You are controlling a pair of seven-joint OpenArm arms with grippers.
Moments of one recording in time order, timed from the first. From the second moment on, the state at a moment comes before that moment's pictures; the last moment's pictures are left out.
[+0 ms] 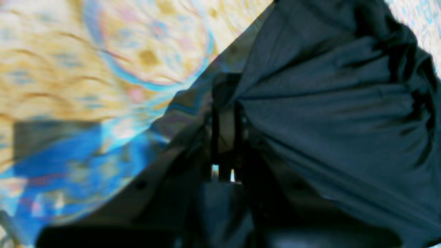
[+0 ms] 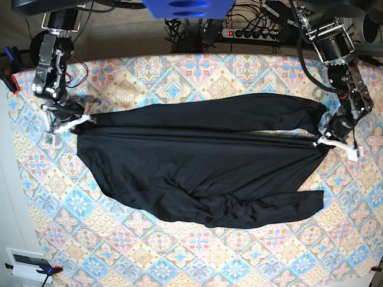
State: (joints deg) left arm -2.2 -20.1 -29.8 76.2 -41.3 -10.3 49.2; right arm -10.7 18.5 16.5 94.0 29.5 3.4 -46.2
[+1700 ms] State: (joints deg) left arm 5.6 -20.2 -41.3 76.5 -39.8 -9.7 48.8; right arm 23.9 18.9 -27.1 71.7 29.3 3.2 -42.5
